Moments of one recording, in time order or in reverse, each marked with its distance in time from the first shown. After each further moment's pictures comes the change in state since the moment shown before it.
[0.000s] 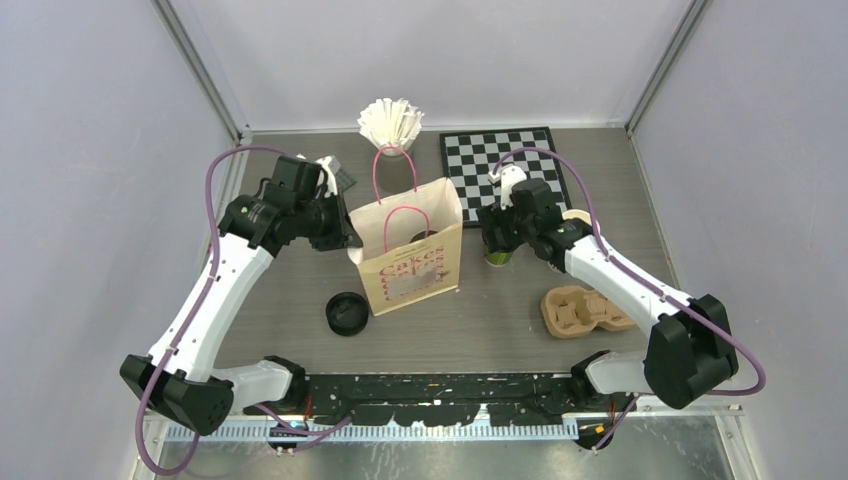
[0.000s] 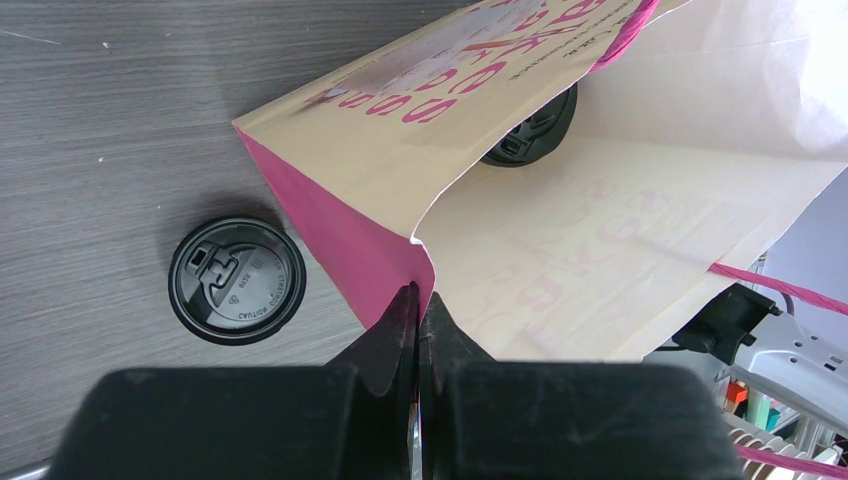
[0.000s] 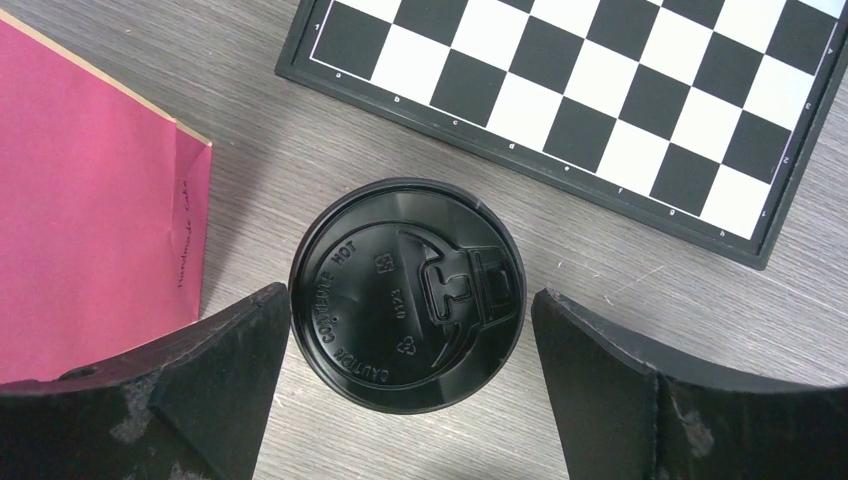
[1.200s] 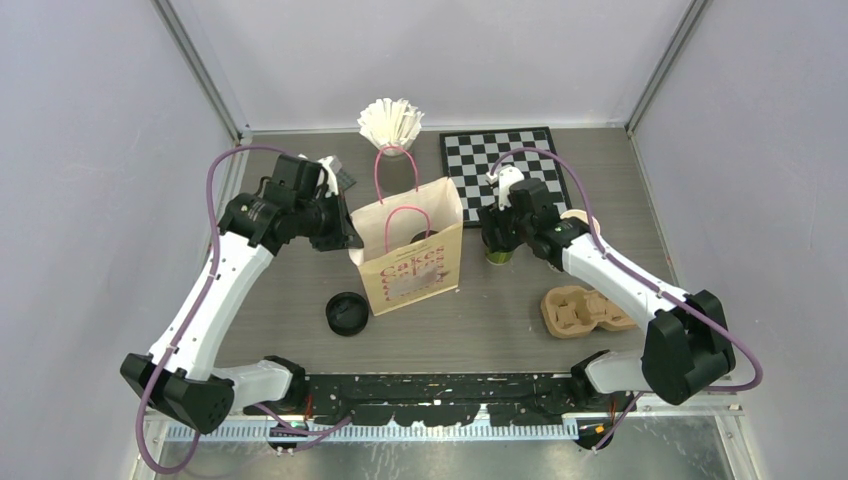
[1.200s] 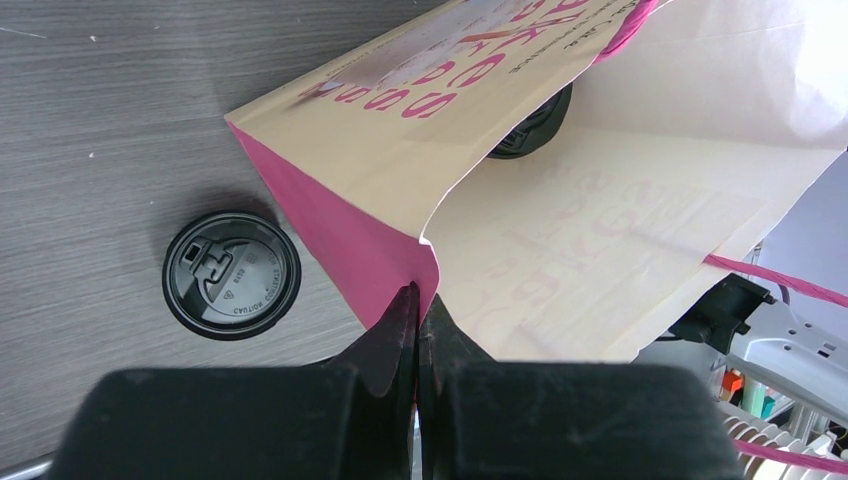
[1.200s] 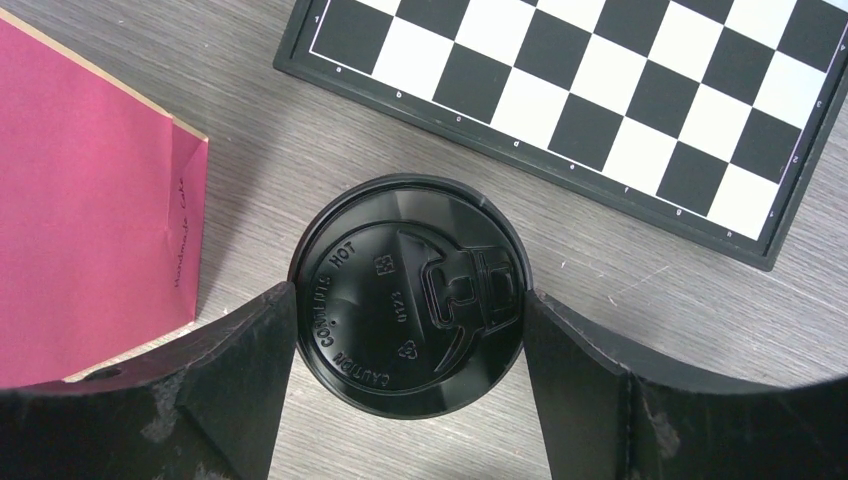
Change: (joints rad) left arm 0.000 0.007 0.013 -0.015 0.018 0.004; right arm 0.000 0.022 0.000 0.008 0.002 -0.005
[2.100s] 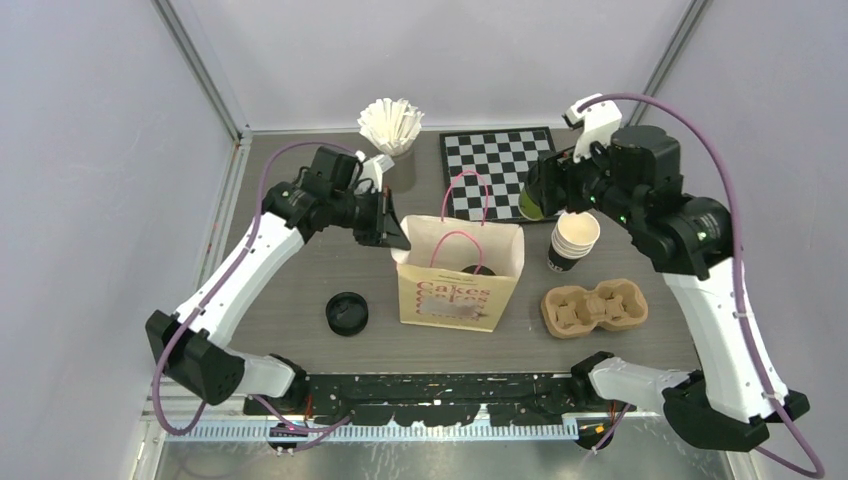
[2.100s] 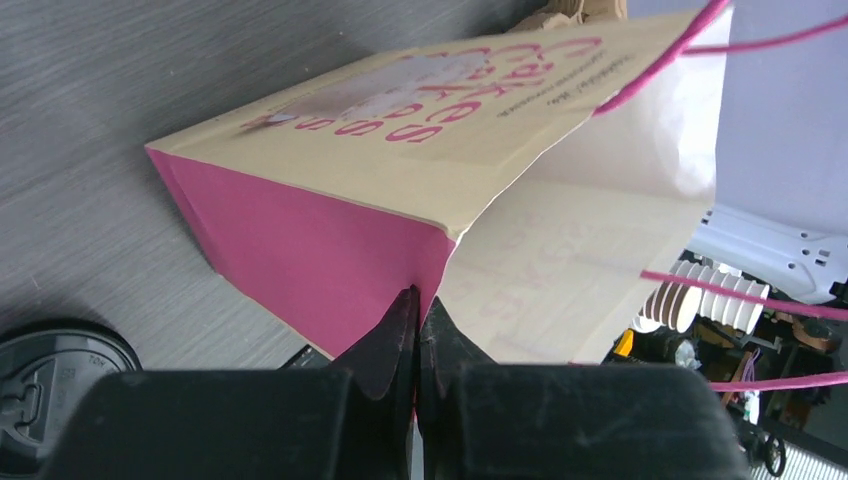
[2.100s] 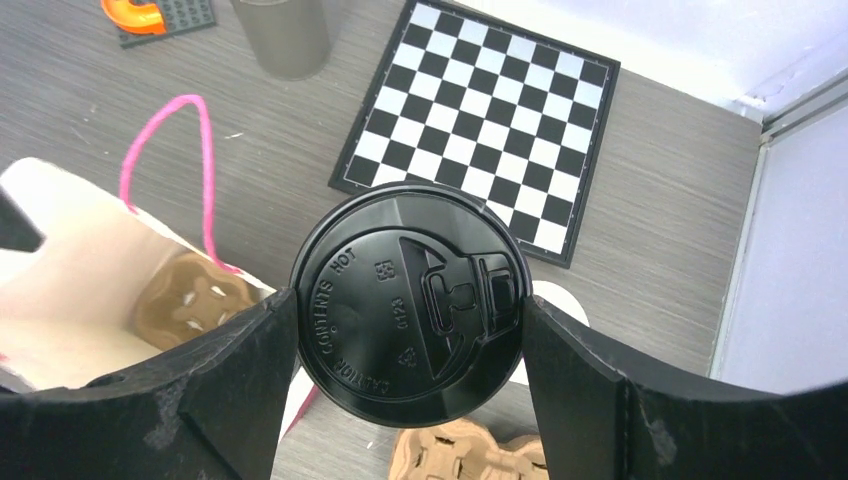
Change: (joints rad) left arm -0.097 0.124 -0.016 0.206 0.347 0.026; right arm -0.005 -0.203 0.773 -0.715 0.024 0.008
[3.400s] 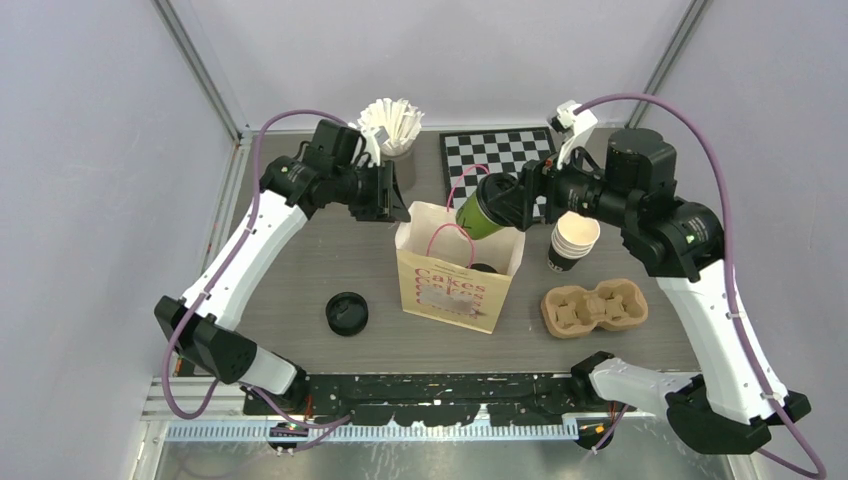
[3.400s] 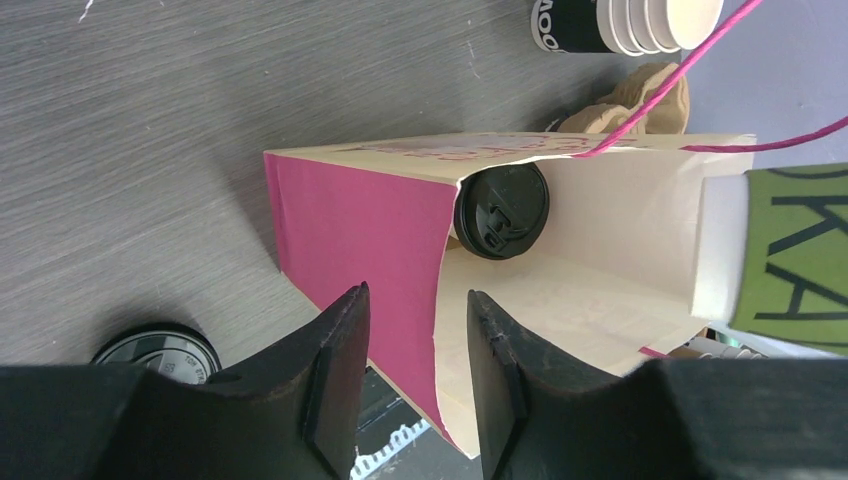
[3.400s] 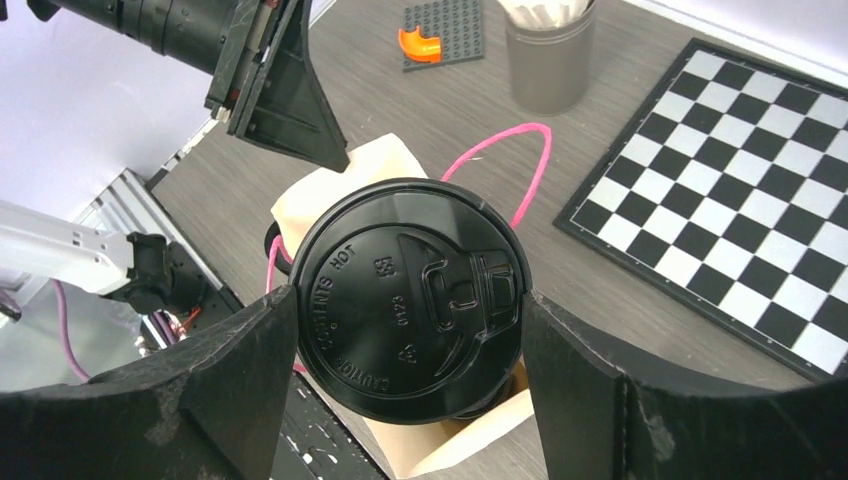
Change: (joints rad) left arm -0.002 0.131 0.259 -0.120 -0.206 0.023; right arm 0.010 -0.040 -0.047 0.129 -0.457 0.166
